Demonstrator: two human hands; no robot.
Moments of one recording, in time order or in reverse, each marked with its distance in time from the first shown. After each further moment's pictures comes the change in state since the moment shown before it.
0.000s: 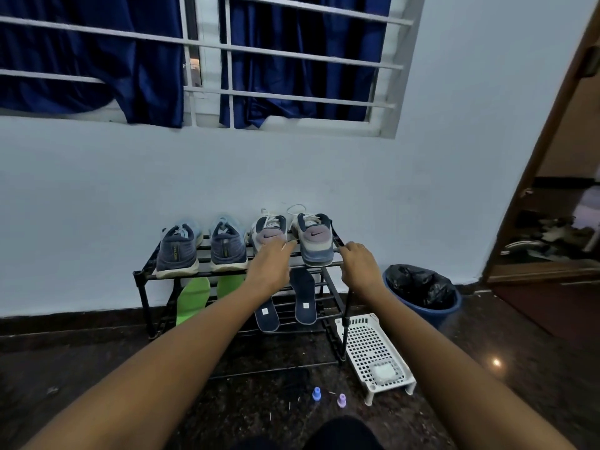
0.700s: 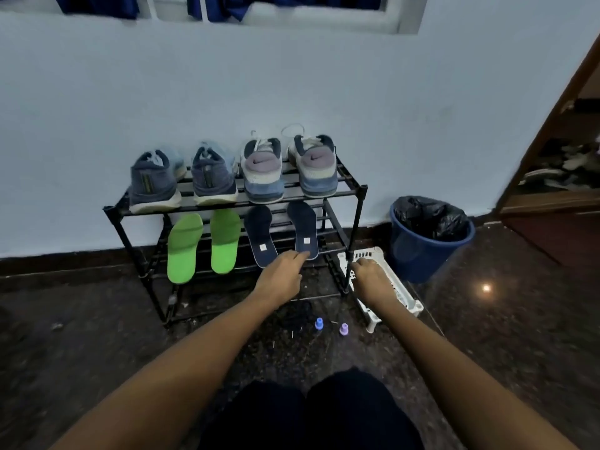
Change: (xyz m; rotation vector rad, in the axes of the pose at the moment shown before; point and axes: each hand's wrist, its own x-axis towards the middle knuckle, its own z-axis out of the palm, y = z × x) left_hand -0.061 0.003 0.134 -0.133 -0.316 -0.046; right_hand -0.090 0.030 0.141 0.102 -0.248 0.083
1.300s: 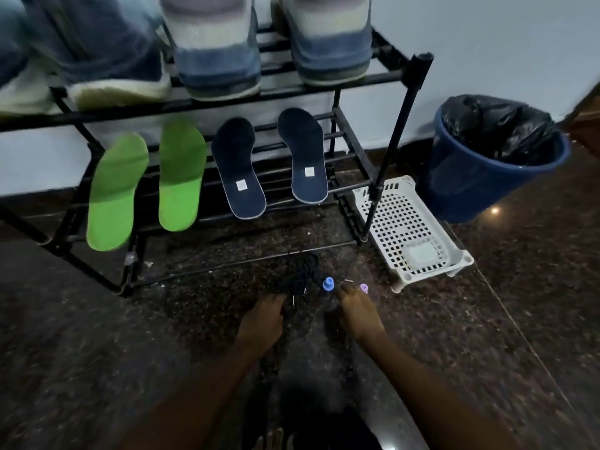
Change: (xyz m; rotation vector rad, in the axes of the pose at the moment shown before) left_hand 0.000 -0.106 0.229 -0.116 -0.379 -0.276; right_hand -0.005 0.008 0.241 0.136 -0.332 0.007
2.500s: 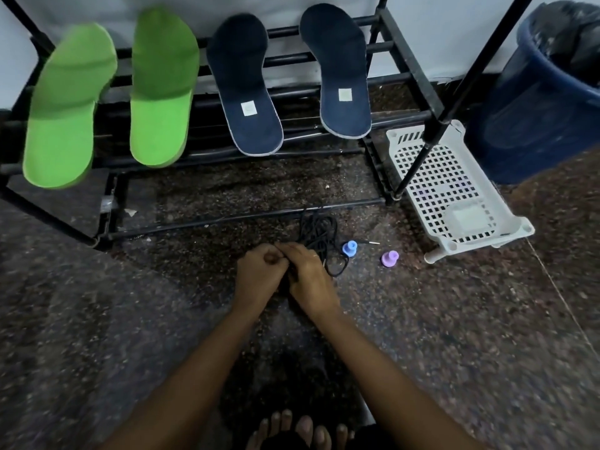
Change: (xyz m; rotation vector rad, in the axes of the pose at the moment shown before) left_hand 0.025 -0.016 0.002 -0.682 0.305 -0.342; right_hand 0.041 -0.085 0.057 0.539 0.195 -0.152
